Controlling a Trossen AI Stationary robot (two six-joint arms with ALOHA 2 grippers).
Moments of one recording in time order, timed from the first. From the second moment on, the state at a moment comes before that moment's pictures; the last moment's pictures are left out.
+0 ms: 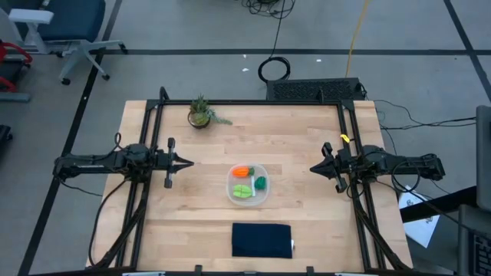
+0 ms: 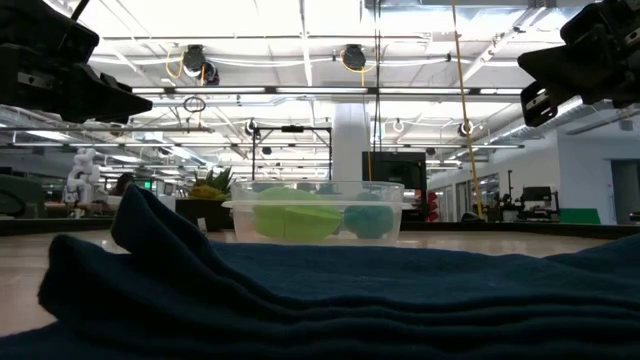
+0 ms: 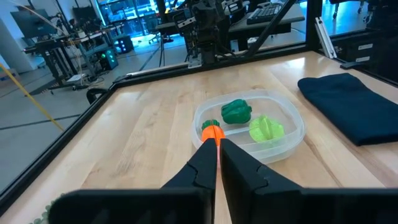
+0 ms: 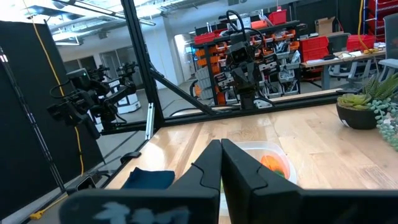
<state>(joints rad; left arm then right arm) 0.04 0.09 0.06 -0.11 0.04 0.20 0.02 0.00 0.02 0.07 -0.16 0.22</state>
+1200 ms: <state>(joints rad) 0.04 0.09 0.06 -0.11 0.04 0.20 0.01 0.00 0.02 0.07 -0.16 0.22</state>
